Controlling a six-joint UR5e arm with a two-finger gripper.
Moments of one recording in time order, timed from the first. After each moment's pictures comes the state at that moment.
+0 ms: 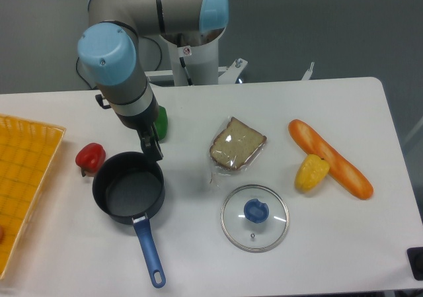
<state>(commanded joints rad) 2.16 -1.79 -1.50 -1.46 1.64 1.41</state>
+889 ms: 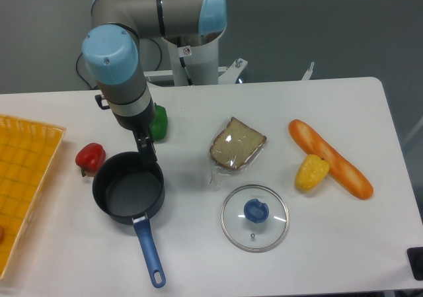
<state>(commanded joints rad) 2.15 -1.77 -1.63 -1.29 1.59 1.34</state>
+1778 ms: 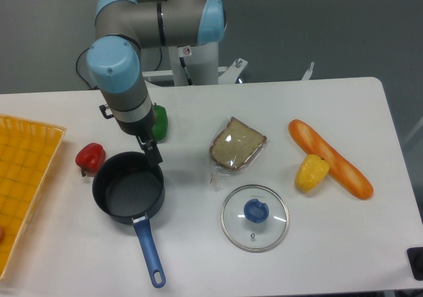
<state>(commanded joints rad) 2.22 -1.79 -1.66 -1.30 1.60 1.16</state>
